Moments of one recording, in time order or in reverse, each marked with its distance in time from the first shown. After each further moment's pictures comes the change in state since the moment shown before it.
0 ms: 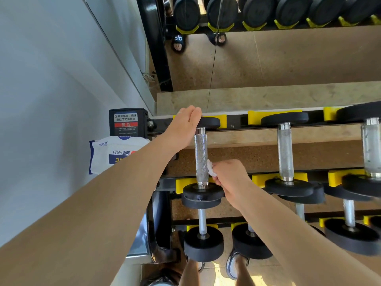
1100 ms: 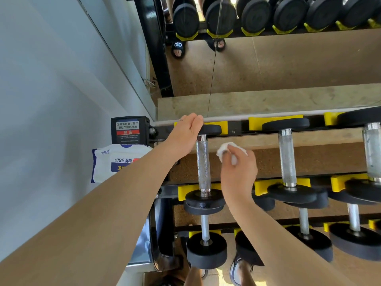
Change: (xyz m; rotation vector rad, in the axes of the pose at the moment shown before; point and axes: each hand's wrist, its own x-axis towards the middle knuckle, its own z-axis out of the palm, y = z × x) left_hand 0.000 -0.002 -0.002 -0.024 -0.020 -0.010; right_hand 0.008 0.003 0.007 -0.215 0.465 -0.528
